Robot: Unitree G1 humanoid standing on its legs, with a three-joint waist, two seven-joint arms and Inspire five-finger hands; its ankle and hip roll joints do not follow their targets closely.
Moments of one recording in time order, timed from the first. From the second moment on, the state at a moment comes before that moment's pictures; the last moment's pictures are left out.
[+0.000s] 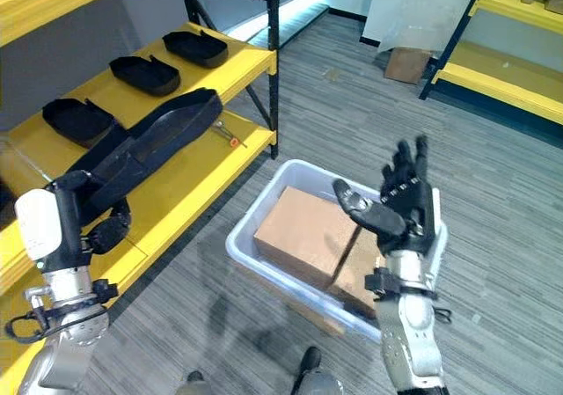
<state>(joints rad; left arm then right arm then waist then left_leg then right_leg) 0.09 0.45 0.07 -0.12 0.60 -0.13 0.65 0.12 -0.32 -0.04 -0.18 0.66 -0.32 -0.16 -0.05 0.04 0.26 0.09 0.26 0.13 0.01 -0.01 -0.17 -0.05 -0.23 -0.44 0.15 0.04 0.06</state>
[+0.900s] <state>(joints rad) 0.09 0.49 0.07 -0.05 0.57 -0.07 0.77 0.24 -0.25 0.01 -0.18 0.62 -0.30 -0.16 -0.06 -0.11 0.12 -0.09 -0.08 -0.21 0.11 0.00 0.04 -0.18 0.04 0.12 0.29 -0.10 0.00</state>
